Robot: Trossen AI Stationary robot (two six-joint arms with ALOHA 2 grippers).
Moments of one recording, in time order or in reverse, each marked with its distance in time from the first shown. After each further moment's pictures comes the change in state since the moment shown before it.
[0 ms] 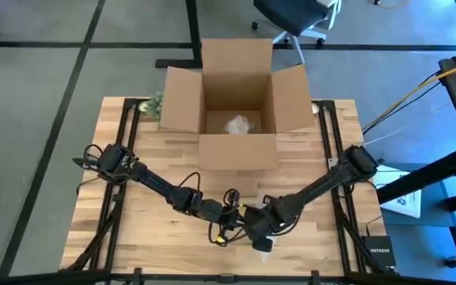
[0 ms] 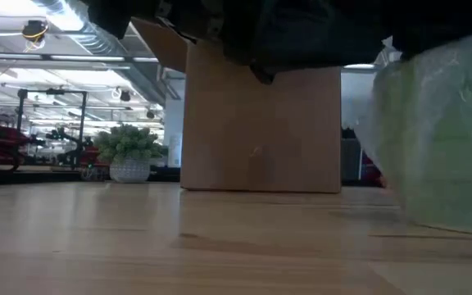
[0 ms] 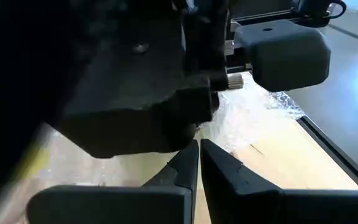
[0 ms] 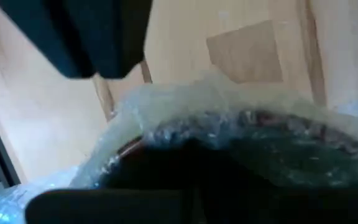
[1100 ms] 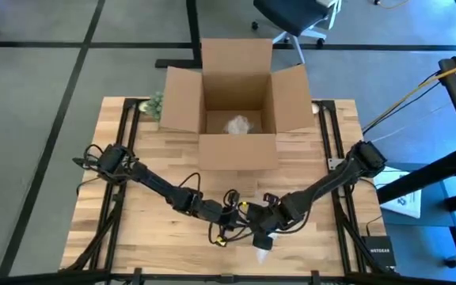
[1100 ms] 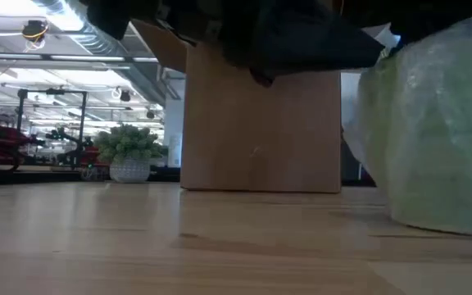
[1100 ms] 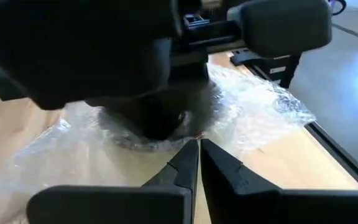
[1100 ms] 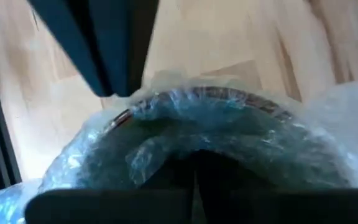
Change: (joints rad) left arm 0.000 0.003 -0.001 0.002 0.000 0.001; right arm 0.001 -0.106 -0.126 0.167 0.105 0.022
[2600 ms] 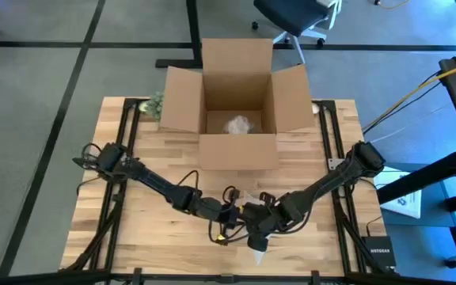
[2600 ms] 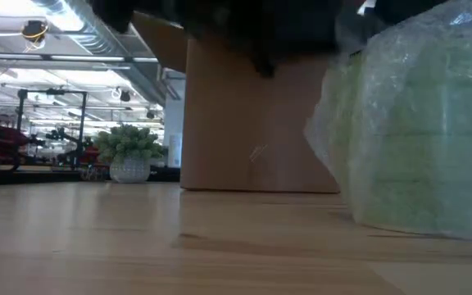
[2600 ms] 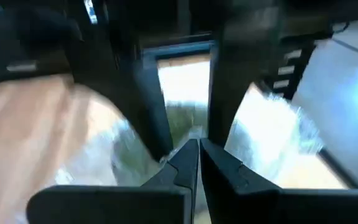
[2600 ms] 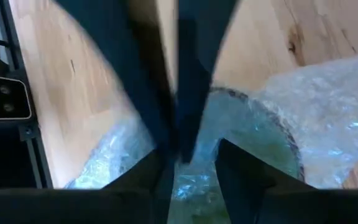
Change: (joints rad) left arm 0.006 0.013 0.002 0.032 0.002 -0.036; right arm 0.001 -0.005 0.146 -0.084 0.075 0.006
